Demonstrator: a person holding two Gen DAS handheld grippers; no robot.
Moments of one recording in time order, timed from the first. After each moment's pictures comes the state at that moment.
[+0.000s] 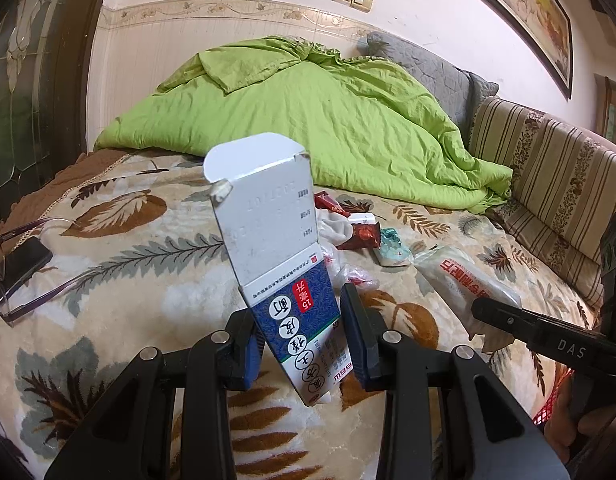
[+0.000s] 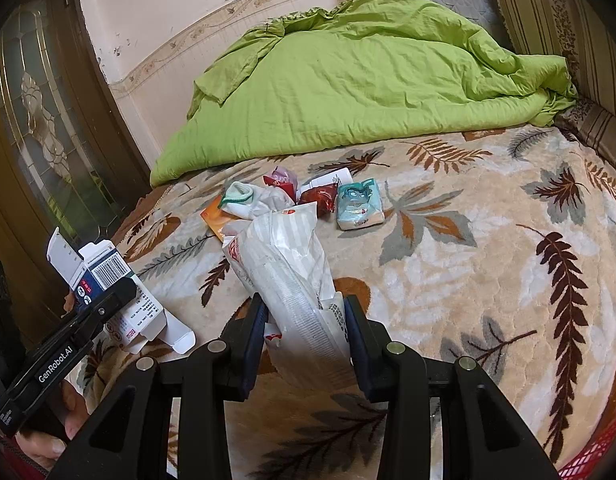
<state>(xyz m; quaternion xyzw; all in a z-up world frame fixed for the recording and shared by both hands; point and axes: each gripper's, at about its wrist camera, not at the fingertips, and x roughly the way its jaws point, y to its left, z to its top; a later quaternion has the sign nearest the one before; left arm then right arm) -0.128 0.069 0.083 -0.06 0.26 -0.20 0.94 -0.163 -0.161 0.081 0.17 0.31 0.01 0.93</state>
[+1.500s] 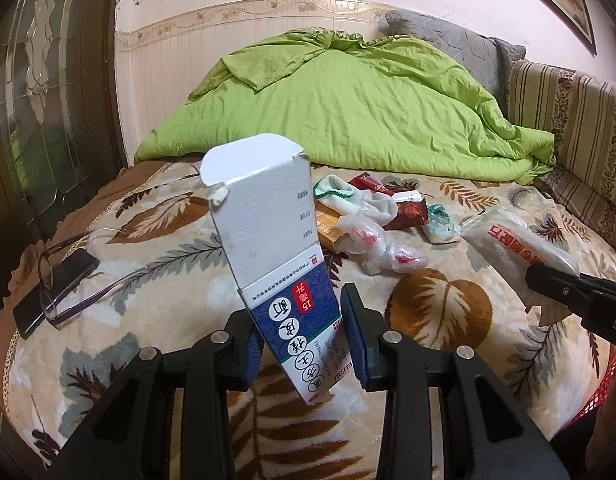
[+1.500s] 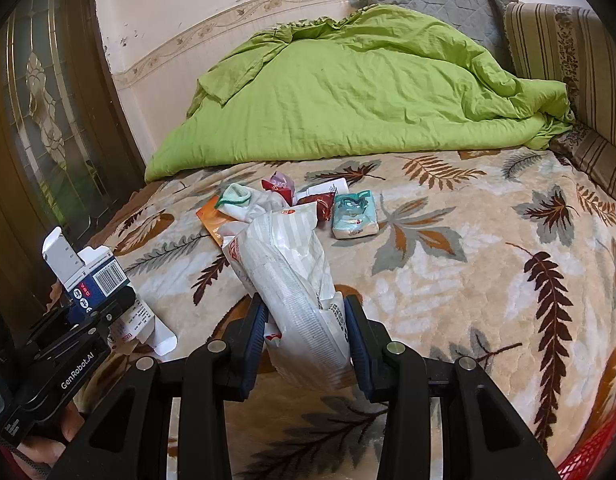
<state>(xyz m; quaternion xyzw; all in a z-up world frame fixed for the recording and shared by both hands) -0.132 0.056 0.075 0.02 0.27 -0.11 0.95 -0.167 -0.154 0.084 0.13 0.30 -0.01 0.94</state>
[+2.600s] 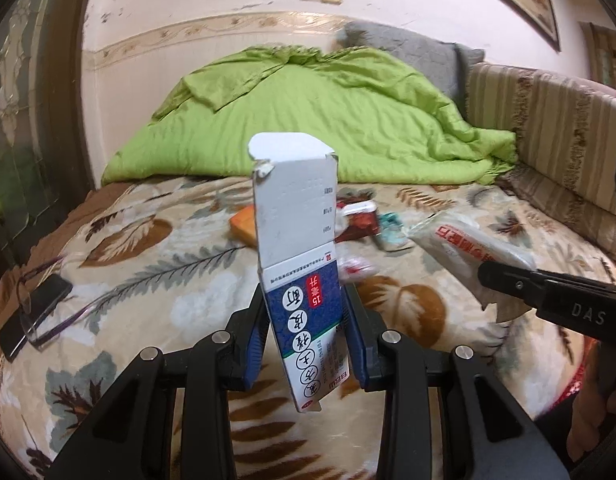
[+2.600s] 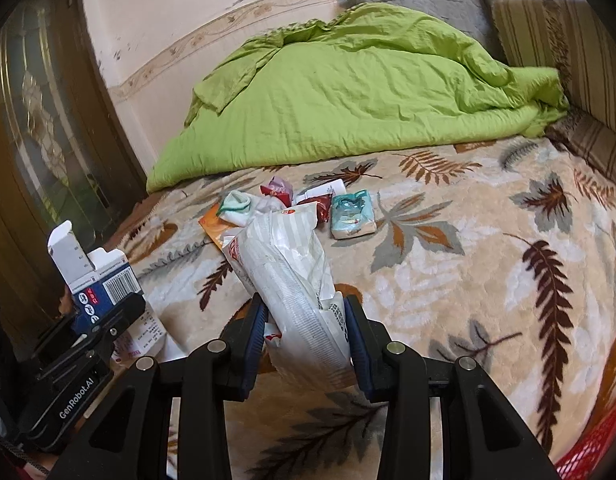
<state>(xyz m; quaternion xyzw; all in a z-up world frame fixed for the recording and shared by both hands) -0.155 0.034 0.087 0.03 0.24 -0.19 0.95 -0.181 -0.164 0.090 0.17 0.29 -0.01 0.94</state>
